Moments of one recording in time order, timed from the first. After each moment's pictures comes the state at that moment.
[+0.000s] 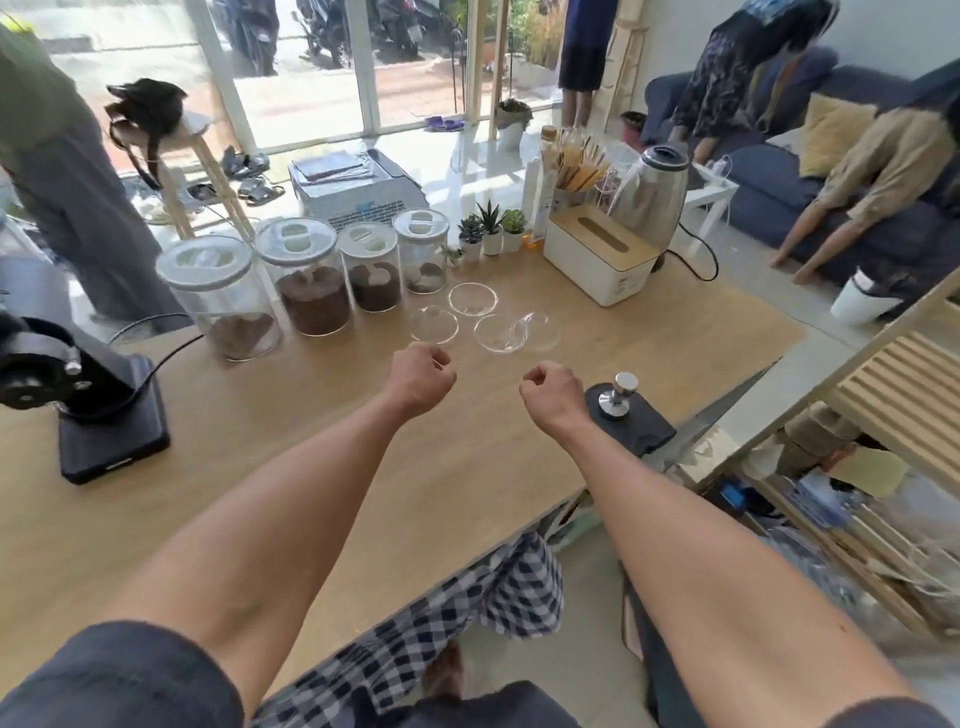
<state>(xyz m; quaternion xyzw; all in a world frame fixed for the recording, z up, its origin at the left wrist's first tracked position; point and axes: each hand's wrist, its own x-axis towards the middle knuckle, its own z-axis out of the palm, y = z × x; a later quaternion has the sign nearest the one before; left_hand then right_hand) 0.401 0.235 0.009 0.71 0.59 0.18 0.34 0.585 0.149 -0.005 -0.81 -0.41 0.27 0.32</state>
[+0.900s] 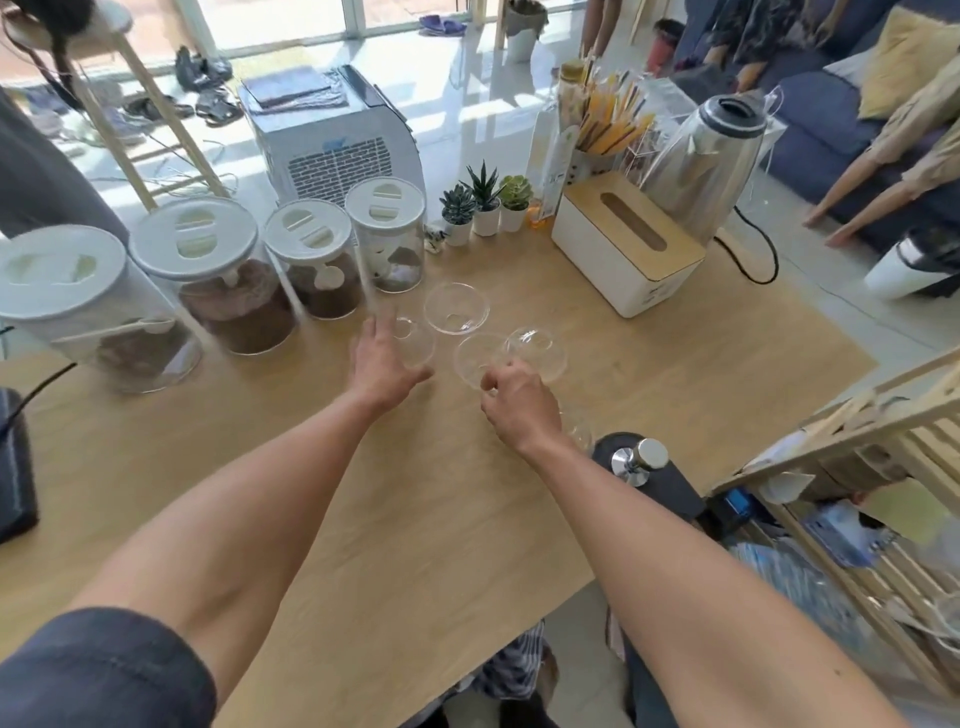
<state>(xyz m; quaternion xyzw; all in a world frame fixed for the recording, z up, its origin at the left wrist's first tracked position) 0.452 0.387 -0.069 0.69 0.63 0.16 0.31 0.625 0.286 -0.069 -0.79 -0.55 0.21 0.16</state>
